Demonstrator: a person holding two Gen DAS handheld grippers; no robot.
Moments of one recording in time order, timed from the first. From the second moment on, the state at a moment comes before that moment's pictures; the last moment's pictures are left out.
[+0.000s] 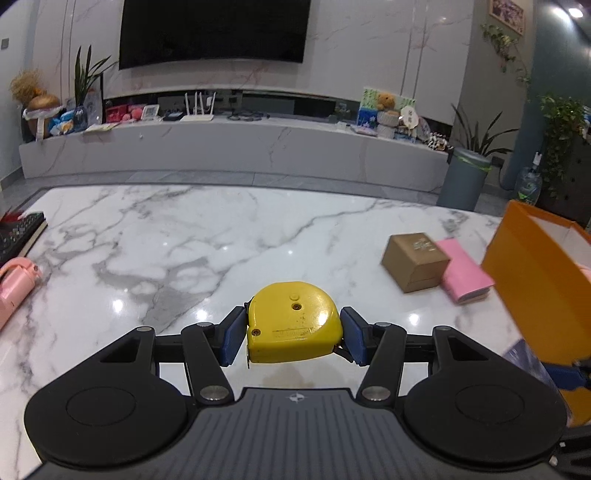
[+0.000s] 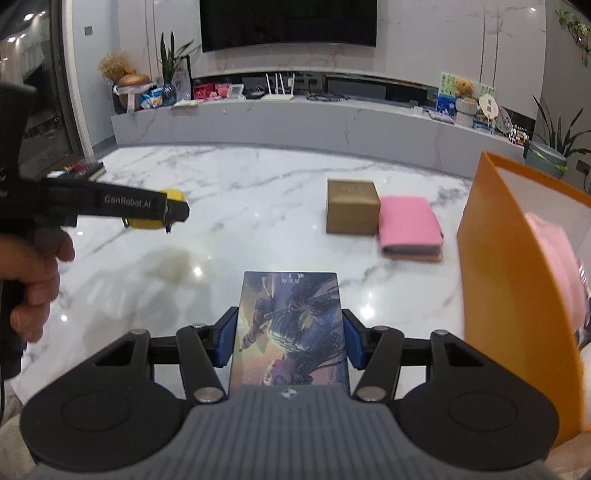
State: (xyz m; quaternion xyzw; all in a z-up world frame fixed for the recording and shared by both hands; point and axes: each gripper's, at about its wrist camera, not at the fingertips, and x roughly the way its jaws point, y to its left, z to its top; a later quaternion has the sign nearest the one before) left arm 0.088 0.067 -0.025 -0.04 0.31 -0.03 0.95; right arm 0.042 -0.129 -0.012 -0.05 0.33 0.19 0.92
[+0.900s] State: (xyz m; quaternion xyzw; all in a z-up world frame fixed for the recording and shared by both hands) left arm 0.066 -0.045 0.047 0.01 0.26 -0.14 0.96; right arm 0.037 -0.209 0.082 -0.04 0.23 0.20 0.95
